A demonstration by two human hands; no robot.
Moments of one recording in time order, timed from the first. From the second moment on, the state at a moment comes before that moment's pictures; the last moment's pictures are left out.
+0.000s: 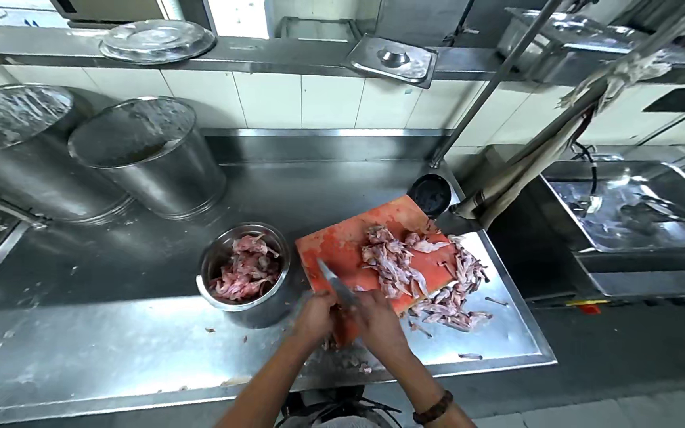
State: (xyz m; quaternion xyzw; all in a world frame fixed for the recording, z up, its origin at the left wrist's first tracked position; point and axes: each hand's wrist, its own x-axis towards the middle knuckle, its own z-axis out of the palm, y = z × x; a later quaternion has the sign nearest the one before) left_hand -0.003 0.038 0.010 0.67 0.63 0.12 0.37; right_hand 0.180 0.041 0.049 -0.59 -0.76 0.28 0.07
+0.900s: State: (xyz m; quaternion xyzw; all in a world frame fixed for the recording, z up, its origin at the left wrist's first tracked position) left_hand 0.024 -0.001 0.014 0.41 0.72 0.17 0.54; right_hand 0.144 -0.002 0.086 -0.60 -0.76 0.25 -0.08
